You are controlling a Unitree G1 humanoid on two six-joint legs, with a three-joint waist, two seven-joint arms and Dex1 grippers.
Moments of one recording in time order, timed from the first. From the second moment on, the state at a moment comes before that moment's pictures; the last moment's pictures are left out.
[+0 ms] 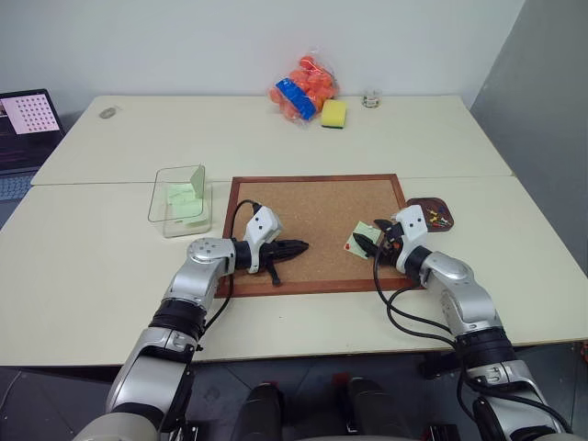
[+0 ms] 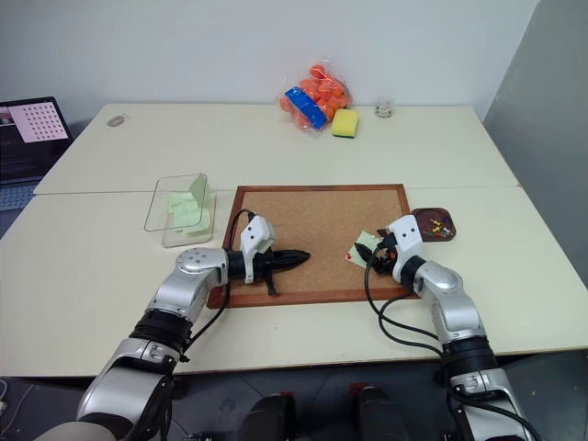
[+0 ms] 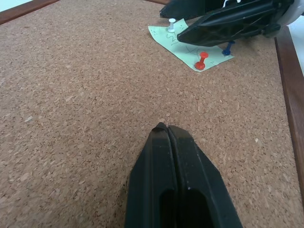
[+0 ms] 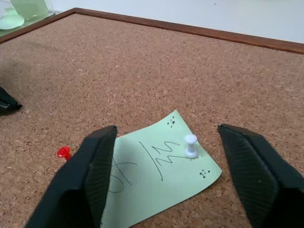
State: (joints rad) left arm -0.60 0.39 -0.15 0.54 -0.19 0.10 -1.08; right arm -0.42 -0.31 0.06 0.26 0.21 0.22 0.57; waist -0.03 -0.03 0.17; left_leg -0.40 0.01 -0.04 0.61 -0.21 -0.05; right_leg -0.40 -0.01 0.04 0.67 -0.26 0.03
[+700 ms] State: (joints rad) left arm -0.57 0.40 -0.14 0.49 -0.18 0.13 -1.06; right arm -0.48 -0.29 0.05 0.38 0.18 0.15 0.57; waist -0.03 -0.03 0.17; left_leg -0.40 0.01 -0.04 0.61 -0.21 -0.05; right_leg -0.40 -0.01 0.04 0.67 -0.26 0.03
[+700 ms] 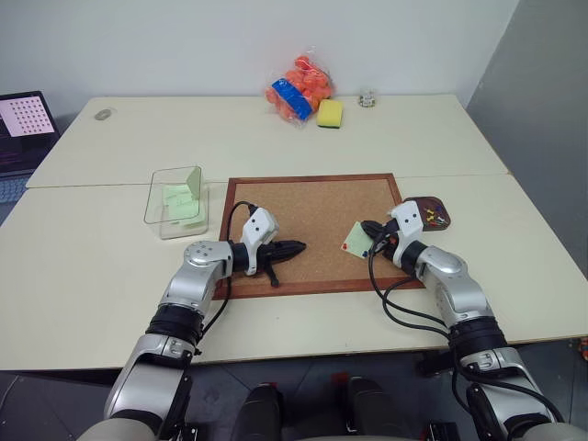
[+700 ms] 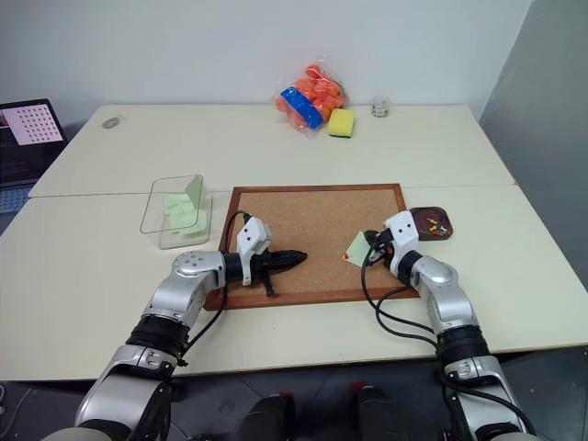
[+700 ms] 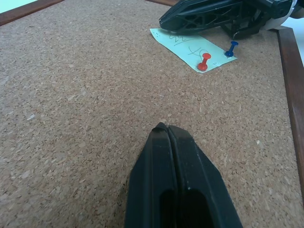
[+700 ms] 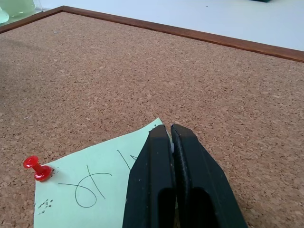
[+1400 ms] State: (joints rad) left arm -0.56 0.39 -0.13 0.48 -0.18 0.12 -1.06; right arm -0.46 -0.26 -0.07 0.24 0.22 0.16 0.43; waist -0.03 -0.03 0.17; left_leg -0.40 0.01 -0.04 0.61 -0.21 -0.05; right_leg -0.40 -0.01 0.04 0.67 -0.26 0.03
